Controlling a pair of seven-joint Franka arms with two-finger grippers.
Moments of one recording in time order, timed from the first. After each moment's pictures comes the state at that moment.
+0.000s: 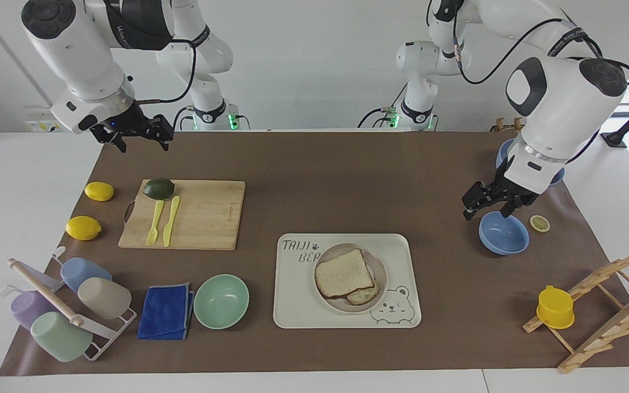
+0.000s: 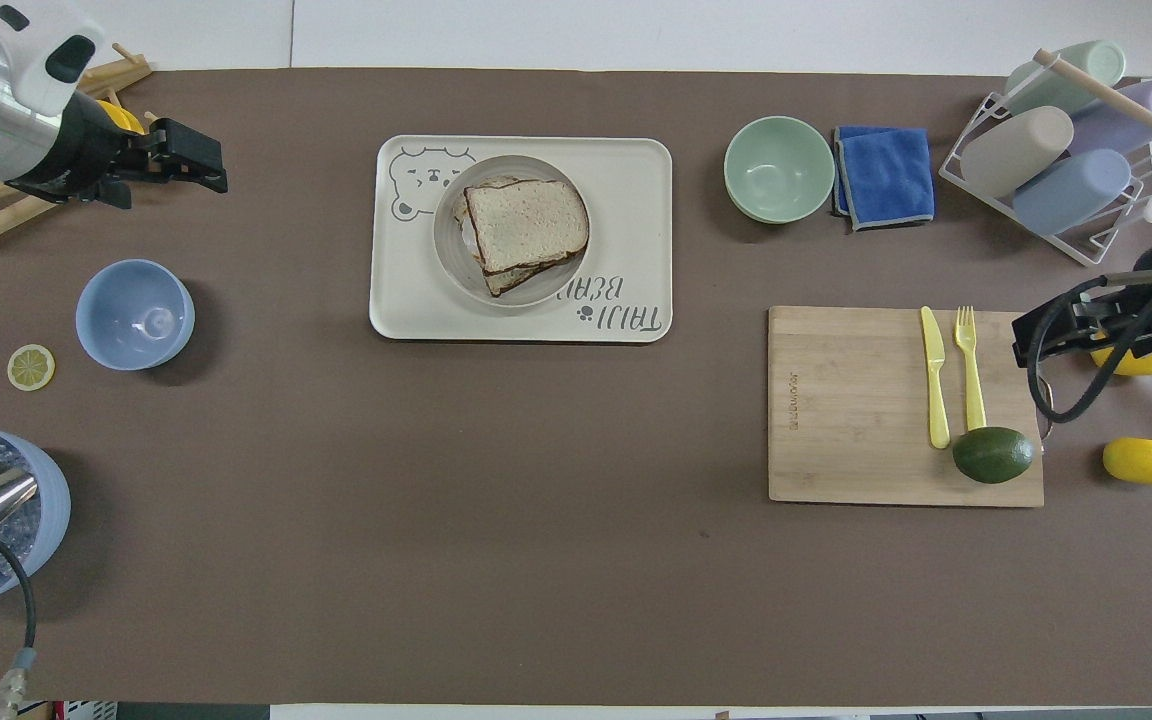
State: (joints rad) left arm -0.17 0.25 0.04 -1.40 -0.11 1.74 -0.15; right arm -0.04 0.03 0.06 -1.59 -0.04 1.42 -0.03
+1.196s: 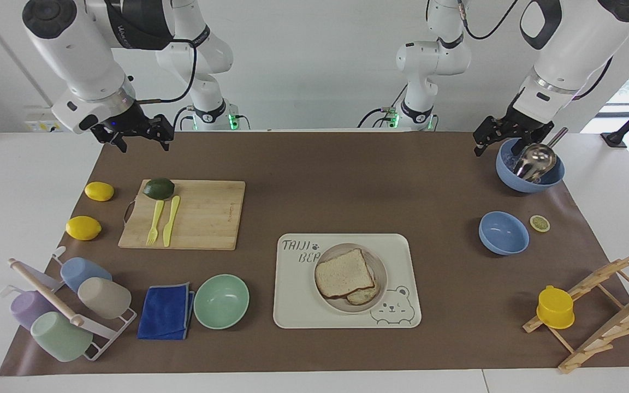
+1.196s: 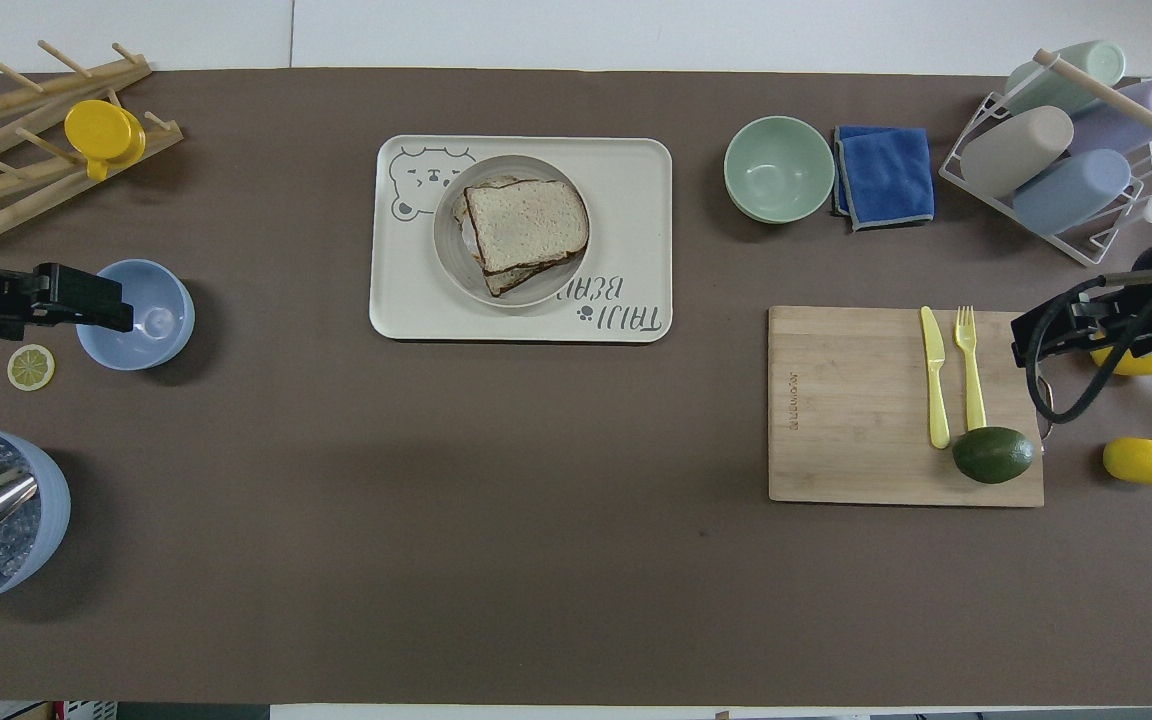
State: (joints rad) left arm -0.12 -0.04 0.03 -1.66 -0.06 1.59 -0.07; right arm -0.04 0.03 0.06 -1.58 -0.04 1.42 -0.03
